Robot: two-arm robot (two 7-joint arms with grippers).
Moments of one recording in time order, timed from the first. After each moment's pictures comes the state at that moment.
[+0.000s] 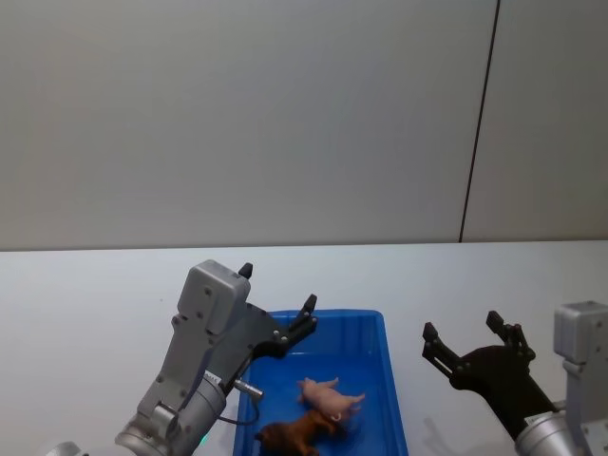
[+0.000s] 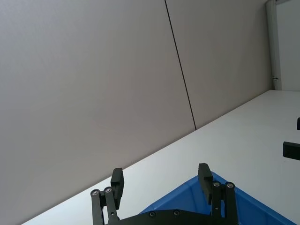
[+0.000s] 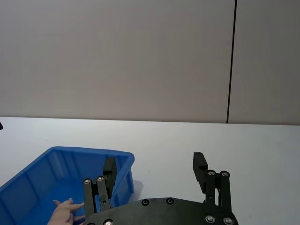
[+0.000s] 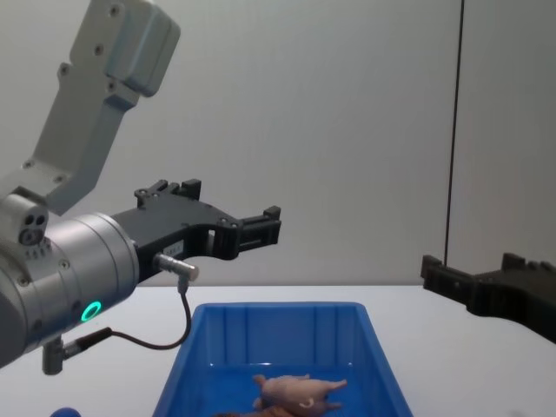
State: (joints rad) left arm -0.24 0.38 0.45 -1.63 -0.20 0.01 -0.01; right arm 0.05 0.17 -0.26 -1.57 0.26 -0.03 0.05
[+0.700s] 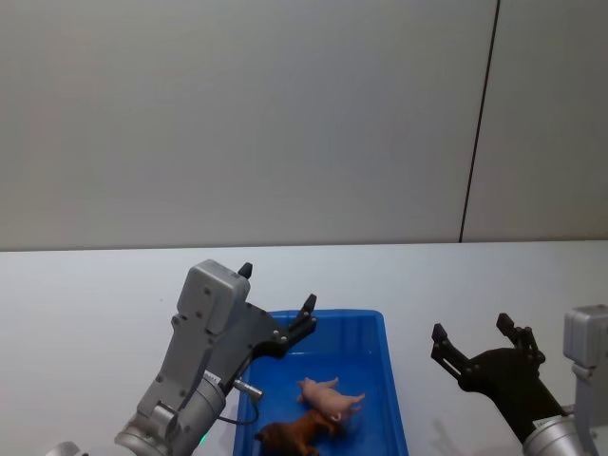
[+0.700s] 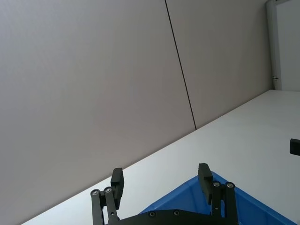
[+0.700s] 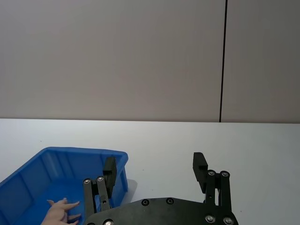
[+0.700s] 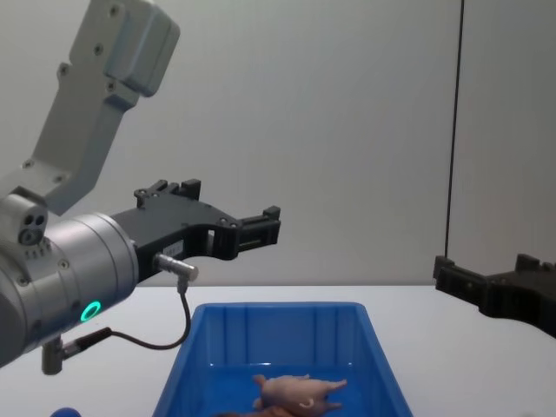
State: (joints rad) left arm -0.24 0.38 0.45 -1.63 -0.20 0.01 -0.01; right arm 0.04 0.18 -0.26 -1.59 0.27 -0.04 0.03
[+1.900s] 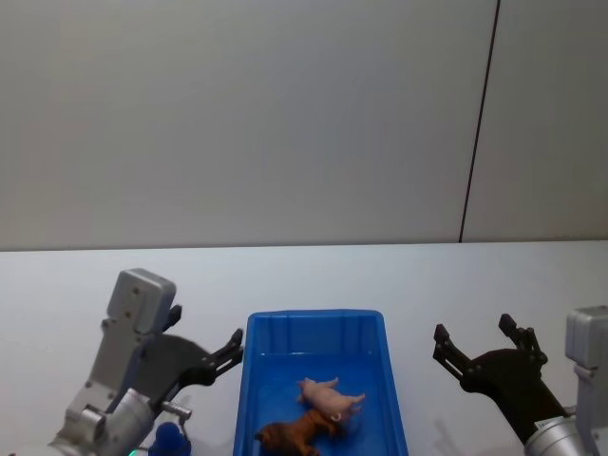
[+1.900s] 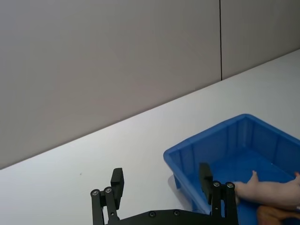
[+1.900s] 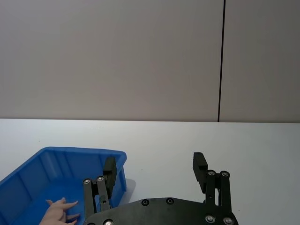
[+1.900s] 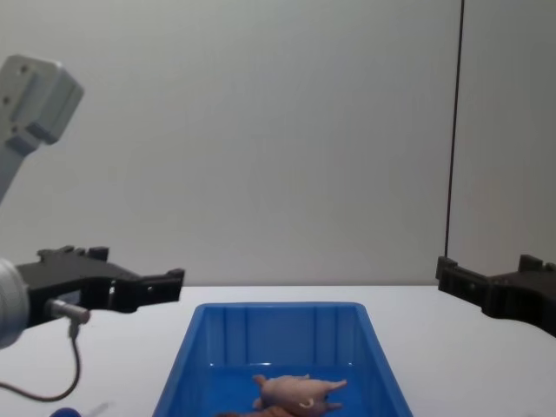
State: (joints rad) left arm -0.18 0.49 0.36 -1.65 -0.35 0.20 -0.01; right arm 0.03 0.18 -0.26 -1.60 0.27 -0.04 0.02
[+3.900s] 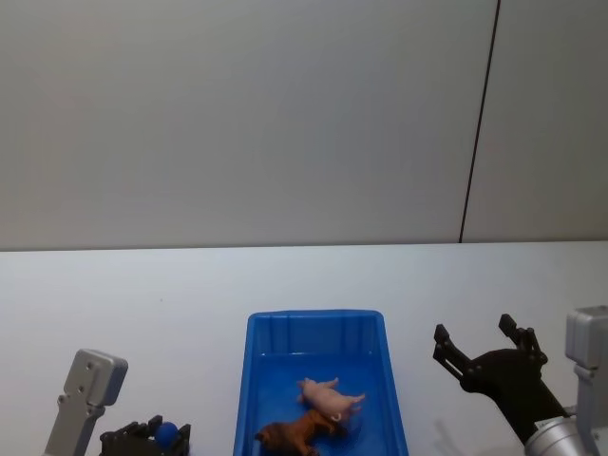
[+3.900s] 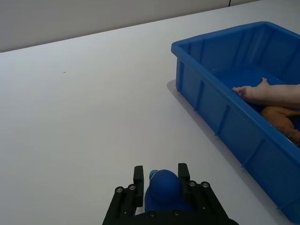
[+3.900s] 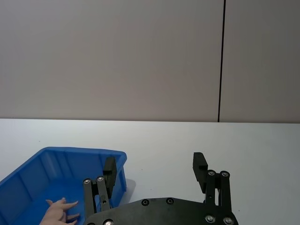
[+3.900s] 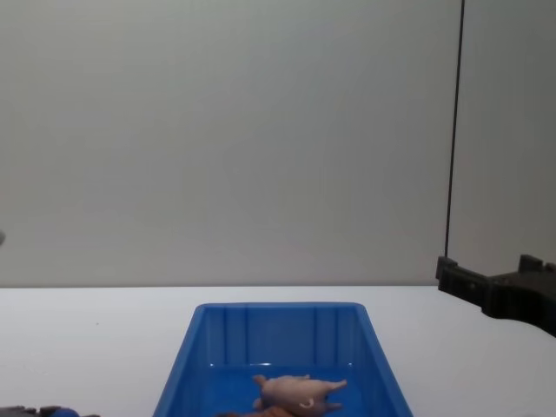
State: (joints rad) left arm -0.06 0.56 0.31 -1.58 -0.52 0.29 -0.09; right arm 0.03 0.18 -0.26 -1.60 0.27 -0.03 0.02
